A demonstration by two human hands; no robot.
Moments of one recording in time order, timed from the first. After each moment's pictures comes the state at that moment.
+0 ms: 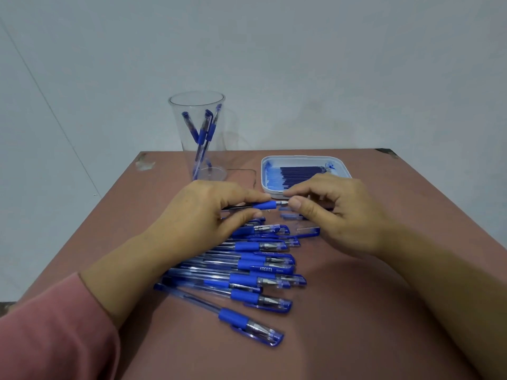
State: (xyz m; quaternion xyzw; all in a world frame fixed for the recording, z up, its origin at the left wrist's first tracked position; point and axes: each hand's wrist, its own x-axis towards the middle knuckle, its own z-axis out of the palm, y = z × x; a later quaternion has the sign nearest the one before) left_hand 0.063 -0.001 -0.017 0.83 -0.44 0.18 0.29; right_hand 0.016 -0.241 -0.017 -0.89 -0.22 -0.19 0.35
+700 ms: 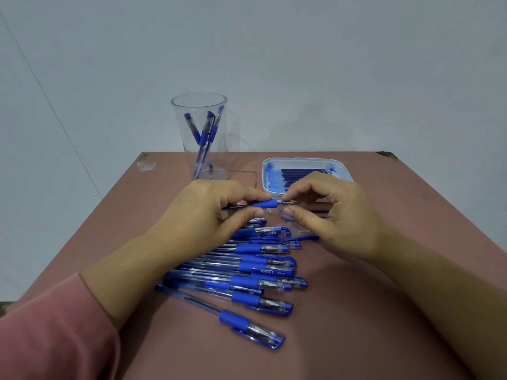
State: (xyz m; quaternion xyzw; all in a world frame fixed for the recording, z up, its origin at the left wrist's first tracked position) left_hand 0.063 0.000 -0.017 0.82 -0.44 0.20 0.30; right_hand 0.016 -0.230 -0.019 -0.86 -0.24 -0.22 0.40
